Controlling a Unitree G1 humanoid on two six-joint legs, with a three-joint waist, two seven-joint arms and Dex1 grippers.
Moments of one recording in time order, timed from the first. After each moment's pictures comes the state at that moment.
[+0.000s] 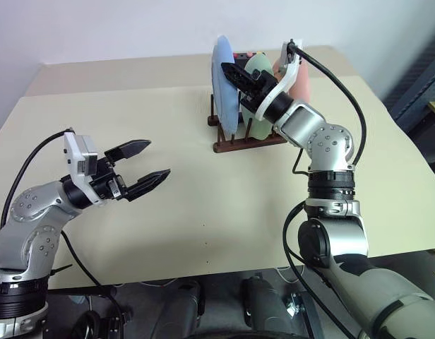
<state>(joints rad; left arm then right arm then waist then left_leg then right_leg) -0.15 0.69 0.29 -0.31 -0.73 0.36 -0.95 -1.00 -0.11 -0.28 0.31 0.84 0.75 0.34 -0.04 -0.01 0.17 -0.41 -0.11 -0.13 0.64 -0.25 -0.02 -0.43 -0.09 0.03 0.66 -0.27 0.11</state>
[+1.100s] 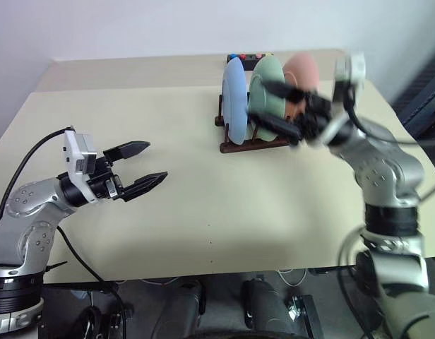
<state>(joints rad) -0.17 0.74 0.29 -0.24 -0.71 0.37 -1.05 -0.58 -0.60 -0.13 -0.14 0.75 0.55 1.10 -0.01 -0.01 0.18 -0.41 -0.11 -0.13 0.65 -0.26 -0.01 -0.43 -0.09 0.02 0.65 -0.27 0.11</state>
